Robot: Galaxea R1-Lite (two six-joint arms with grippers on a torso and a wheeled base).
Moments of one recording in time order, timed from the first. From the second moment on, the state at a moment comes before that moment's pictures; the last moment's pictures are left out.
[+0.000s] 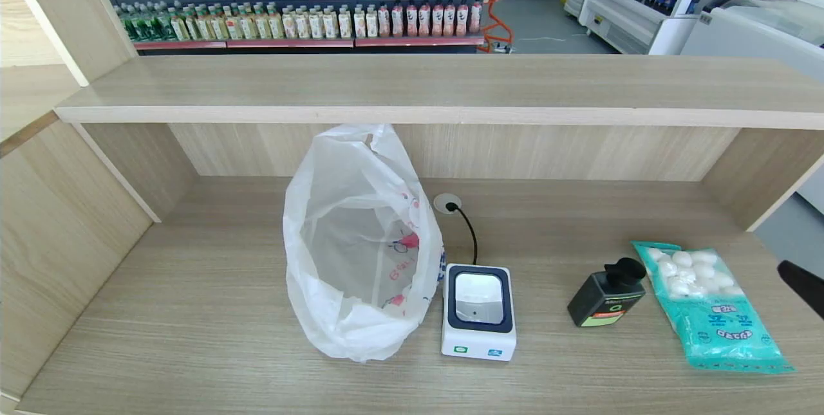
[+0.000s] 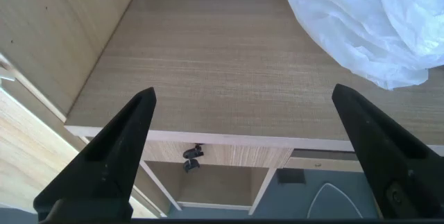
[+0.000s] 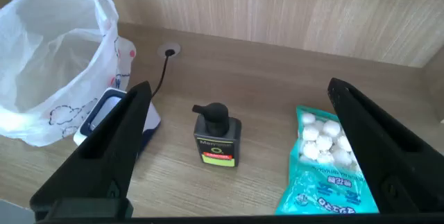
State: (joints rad) left arm 0.00 0.00 0.00 0.00 0.01 0.00; right arm 0.12 0.75 -0.31 -0.51 0.14 -0.08
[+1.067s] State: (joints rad) left arm 0.00 0.00 0.00 0.00 0.01 0.00; right arm 0.00 1.29 -0.25 -0.83 0.43 -0.14
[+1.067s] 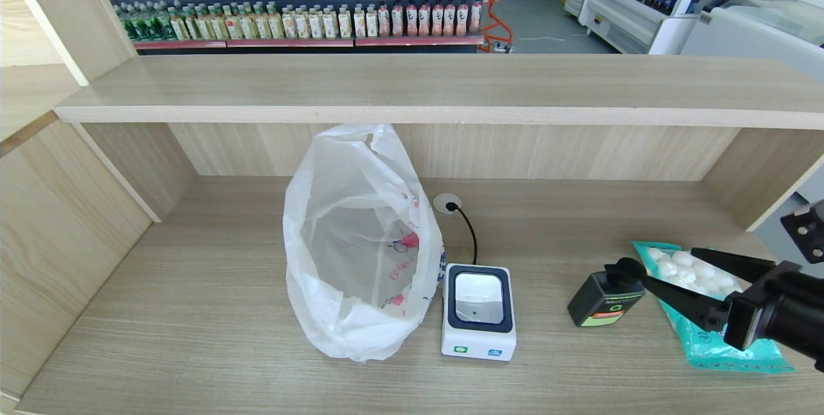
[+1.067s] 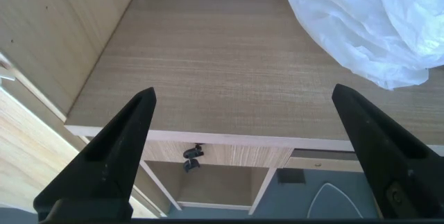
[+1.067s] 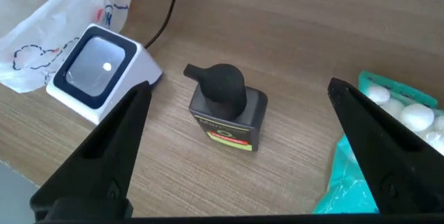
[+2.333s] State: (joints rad) left arm 0.00 0.00 0.00 0.00 0.01 0.00; right arm -0.12 1.74 -0.25 -1.00 0.81 -0.36
